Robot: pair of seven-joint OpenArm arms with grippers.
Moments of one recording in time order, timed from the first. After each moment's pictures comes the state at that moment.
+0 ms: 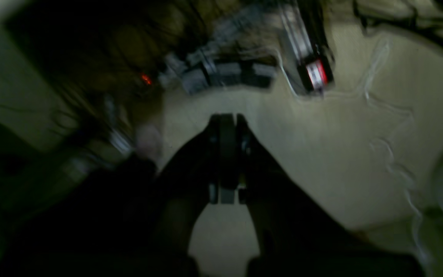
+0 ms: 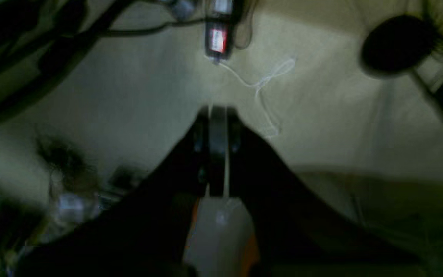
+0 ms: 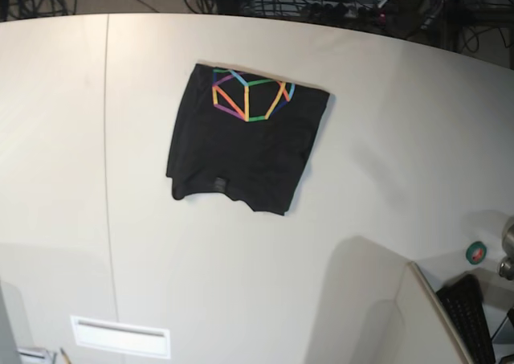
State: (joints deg) left arm 49.9 -18.3 -4.4 92.1 2.4 -26.6 30.1; right arm -49.5 25.7 -22.7 96.8 26.3 -8.4 -44.5
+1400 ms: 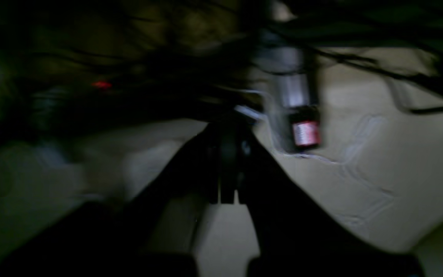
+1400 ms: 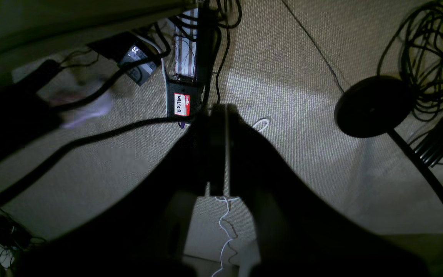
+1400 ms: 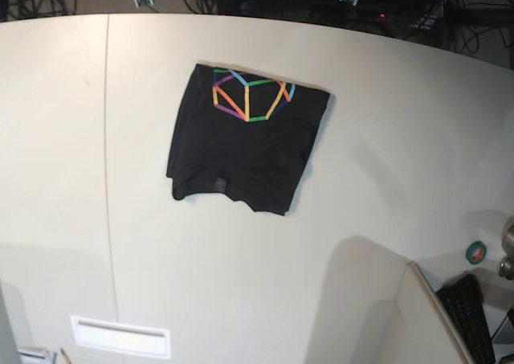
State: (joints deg) left arm 11.6 -10.4 10.8 5.5 2.0 -7.7 -24.8; right arm -9.0 3.6 -34.4 4.5 26.3 6.0 12.5
